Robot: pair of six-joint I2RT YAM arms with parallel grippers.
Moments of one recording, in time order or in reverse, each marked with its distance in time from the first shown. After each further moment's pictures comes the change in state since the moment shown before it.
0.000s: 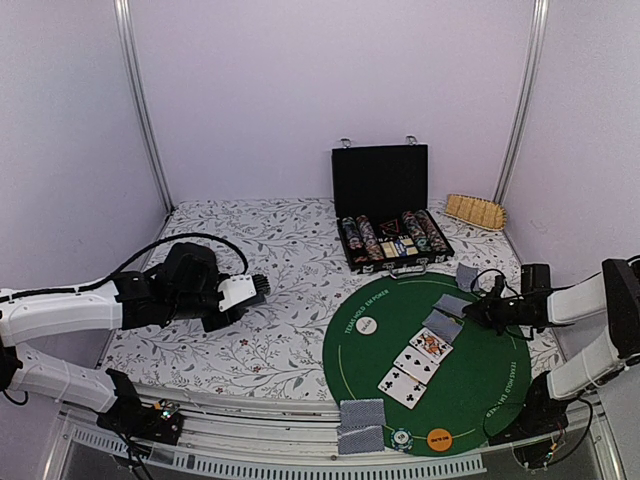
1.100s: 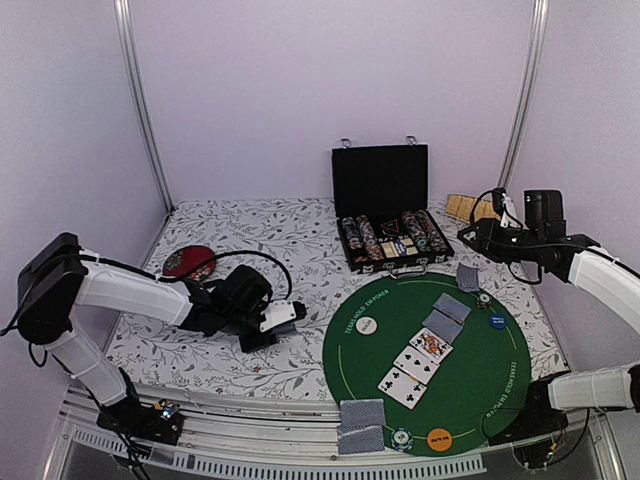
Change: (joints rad) left arm -0.085 0.446 0.082 0.141 0.063 -0.161; right arm 0.245 -0.303 0.475 -0.451 0.287 -0.254
